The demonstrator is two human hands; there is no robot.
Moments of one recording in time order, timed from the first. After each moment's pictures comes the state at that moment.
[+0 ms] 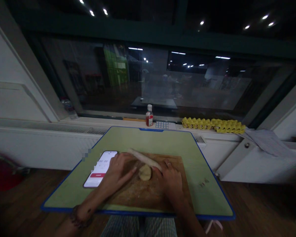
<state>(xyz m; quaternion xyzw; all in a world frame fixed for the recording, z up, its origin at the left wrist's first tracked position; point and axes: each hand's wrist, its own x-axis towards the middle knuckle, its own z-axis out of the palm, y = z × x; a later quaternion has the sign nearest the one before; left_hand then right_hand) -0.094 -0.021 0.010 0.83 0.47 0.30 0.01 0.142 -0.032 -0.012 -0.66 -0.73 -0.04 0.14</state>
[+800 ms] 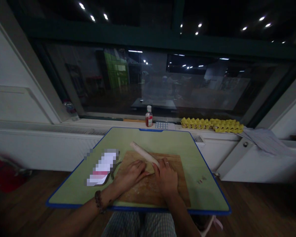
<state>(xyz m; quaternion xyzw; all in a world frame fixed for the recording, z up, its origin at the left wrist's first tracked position) -0.053 -0.010 -0.028 0.89 0.41 0.19 -0.01 0.126 -0.034 -0.013 -0.70 -0.69 -0.05 0.14</state>
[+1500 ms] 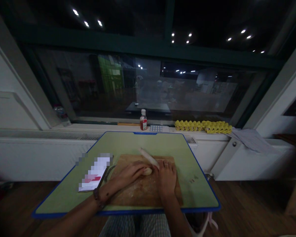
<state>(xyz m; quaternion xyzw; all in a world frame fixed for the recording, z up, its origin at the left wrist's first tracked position) -0.040 0.005 0.004 0.90 0.31 0.24 0.17 0.144 -0.033 -0.018 -0.71 -0.67 -0.14 0.16</state>
